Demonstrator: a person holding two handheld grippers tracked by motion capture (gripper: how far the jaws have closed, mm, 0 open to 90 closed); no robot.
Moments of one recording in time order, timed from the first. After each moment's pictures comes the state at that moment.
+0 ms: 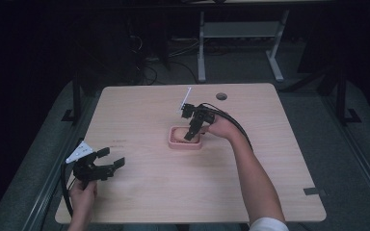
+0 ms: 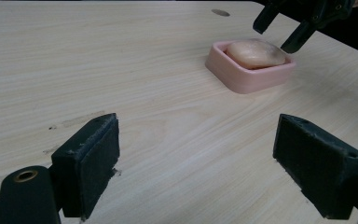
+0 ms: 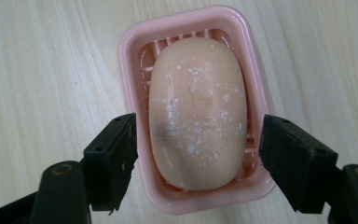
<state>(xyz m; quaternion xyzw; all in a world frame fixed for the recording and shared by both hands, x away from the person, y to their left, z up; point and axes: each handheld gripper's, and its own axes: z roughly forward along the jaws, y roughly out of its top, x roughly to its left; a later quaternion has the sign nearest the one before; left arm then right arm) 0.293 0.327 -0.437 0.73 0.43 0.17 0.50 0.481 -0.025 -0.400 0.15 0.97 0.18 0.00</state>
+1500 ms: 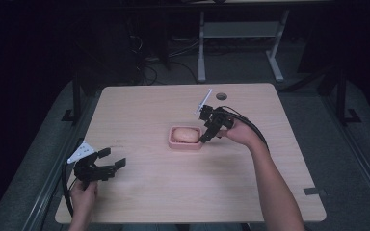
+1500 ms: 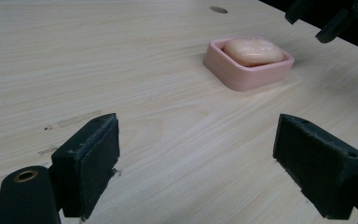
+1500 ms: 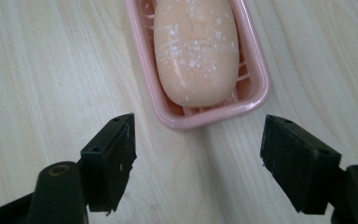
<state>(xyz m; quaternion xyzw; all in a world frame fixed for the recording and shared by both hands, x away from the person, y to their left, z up) 0.293 0.324 -0.437 0.73 0.43 0.17 0.50 0.455 -0.080 -0.388 0.19 0.96 0.20 0.02</state>
